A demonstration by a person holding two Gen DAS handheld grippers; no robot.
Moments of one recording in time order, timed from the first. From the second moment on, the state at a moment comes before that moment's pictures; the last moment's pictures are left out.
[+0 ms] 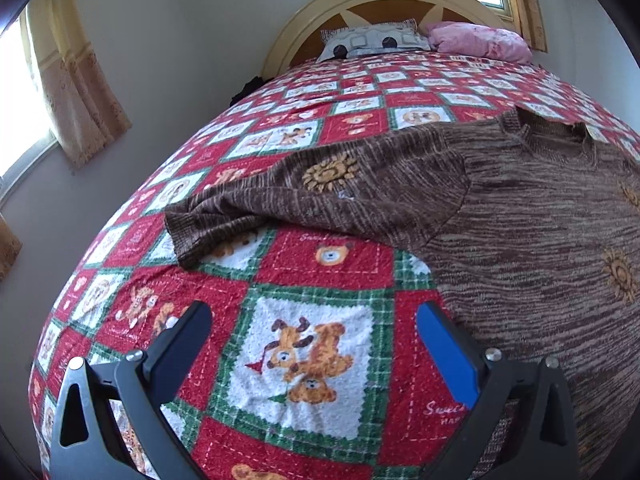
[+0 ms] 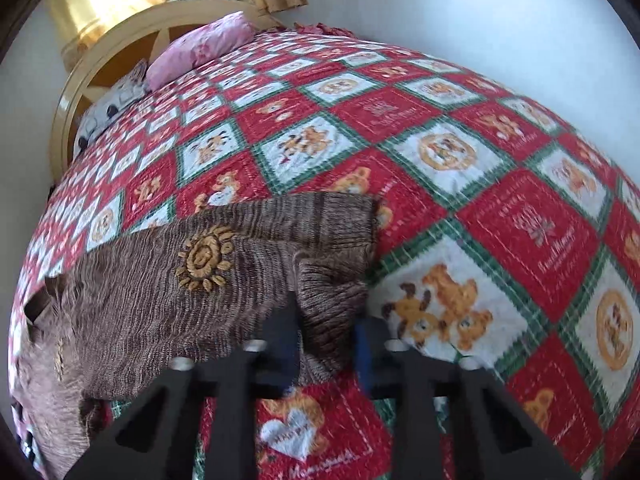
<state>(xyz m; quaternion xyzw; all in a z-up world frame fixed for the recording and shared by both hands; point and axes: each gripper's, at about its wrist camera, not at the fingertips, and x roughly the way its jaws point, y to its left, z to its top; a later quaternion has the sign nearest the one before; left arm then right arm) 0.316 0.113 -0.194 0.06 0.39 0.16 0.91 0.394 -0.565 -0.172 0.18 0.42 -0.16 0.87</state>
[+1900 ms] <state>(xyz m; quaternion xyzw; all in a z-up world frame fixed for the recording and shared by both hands) 0.405 -0.183 -0.170 0.15 0.40 -0.07 0.90 0.270 -0.393 -0.185 0.11 0.34 0.08 0.93</state>
